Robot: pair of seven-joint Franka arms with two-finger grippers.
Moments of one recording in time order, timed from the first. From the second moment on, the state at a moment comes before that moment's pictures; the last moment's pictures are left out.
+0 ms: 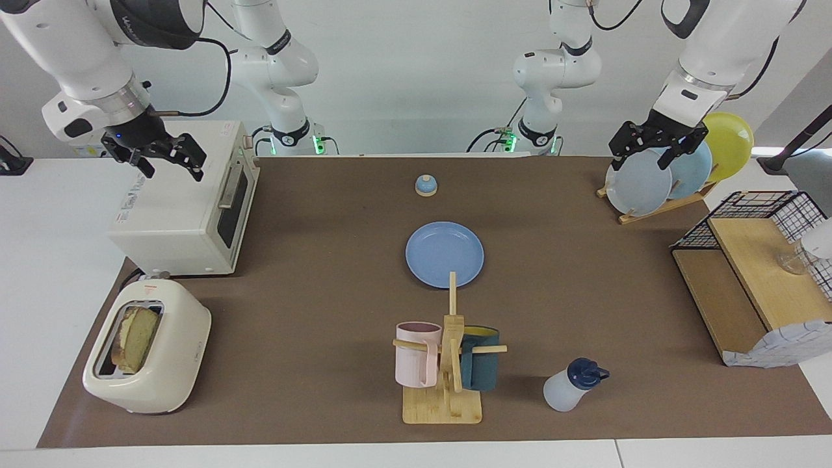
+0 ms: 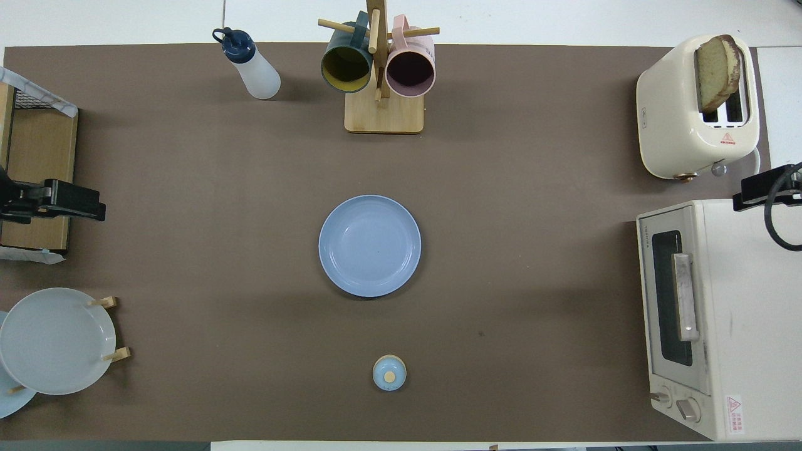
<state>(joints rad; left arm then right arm) -0.02 -0.08 -0.07 -1.65 -0.02 1.54 -0.04 0.03 -0.02 -0.14 -1.61 0.00 1.52 0.00</state>
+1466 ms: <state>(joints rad) -0.19 -0.12 -0.09 -1.89 0.00 2.03 -0.19 -0.01 0.08 -0.15 -1.72 0.00 2.30 -0.02</state>
